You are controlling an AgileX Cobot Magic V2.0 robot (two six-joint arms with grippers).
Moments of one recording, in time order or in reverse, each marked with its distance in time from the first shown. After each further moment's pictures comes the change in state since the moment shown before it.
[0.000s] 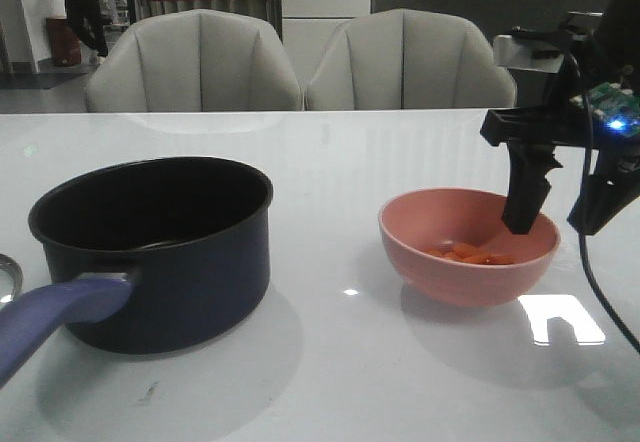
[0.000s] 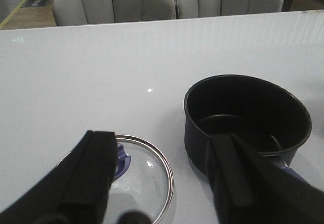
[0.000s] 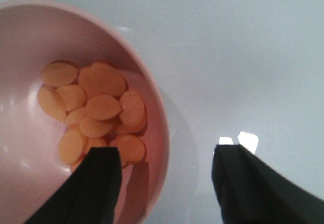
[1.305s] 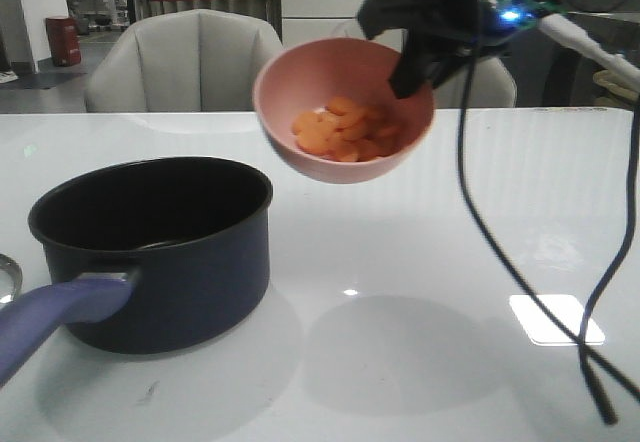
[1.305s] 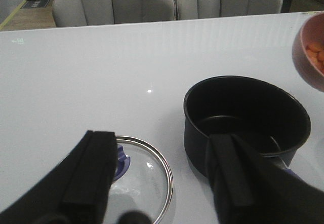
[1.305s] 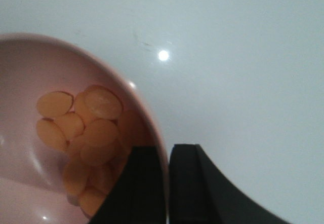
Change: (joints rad) left arm 0.000 0.000 0.000 0.000 -0.002 0.000; right arm 0.277 -0.147 -0.023 -0.125 -0.400 -0.002
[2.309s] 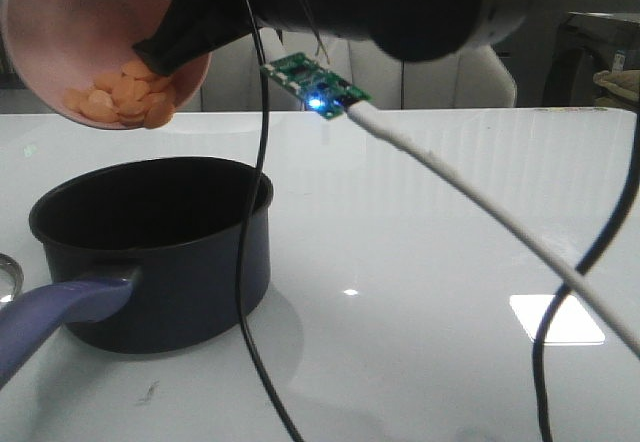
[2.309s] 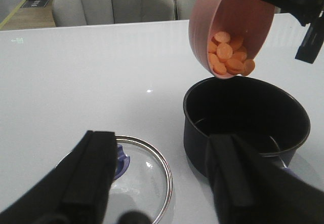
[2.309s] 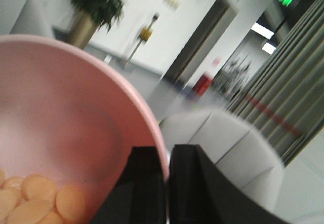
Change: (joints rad) left arm 0.000 0.000 0.000 -0.004 0.000 0.000; right arm 0.282 0.250 0.103 -0.112 -1.273 -0.496
